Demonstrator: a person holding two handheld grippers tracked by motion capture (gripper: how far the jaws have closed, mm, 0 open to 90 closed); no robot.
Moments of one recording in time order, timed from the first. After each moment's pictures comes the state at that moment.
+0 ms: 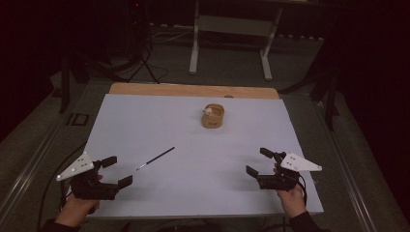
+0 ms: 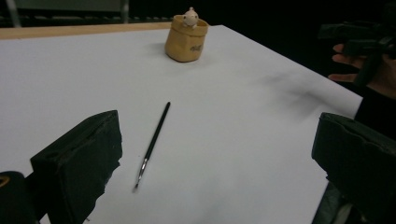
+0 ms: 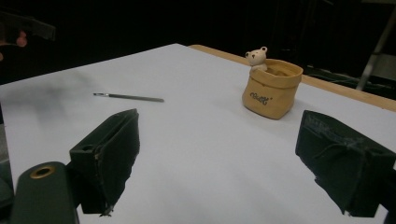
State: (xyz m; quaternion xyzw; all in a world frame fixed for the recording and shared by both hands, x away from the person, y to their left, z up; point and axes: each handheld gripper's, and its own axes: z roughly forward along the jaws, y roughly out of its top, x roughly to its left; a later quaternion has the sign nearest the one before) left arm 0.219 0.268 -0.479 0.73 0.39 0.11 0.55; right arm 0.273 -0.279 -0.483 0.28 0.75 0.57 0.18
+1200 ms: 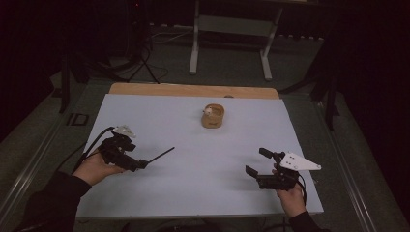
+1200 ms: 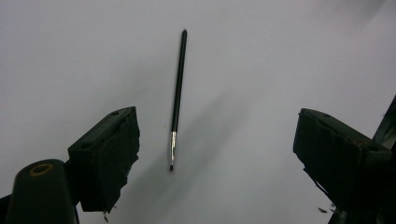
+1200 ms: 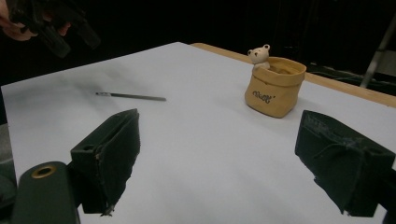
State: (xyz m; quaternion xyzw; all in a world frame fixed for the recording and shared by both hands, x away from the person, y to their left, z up) left arm 0.314 0.216 -0.450 0.88 0.37 0.03 0.28; right arm 0.275 -0.278 -0.483 0.28 0.75 0.57 0.17
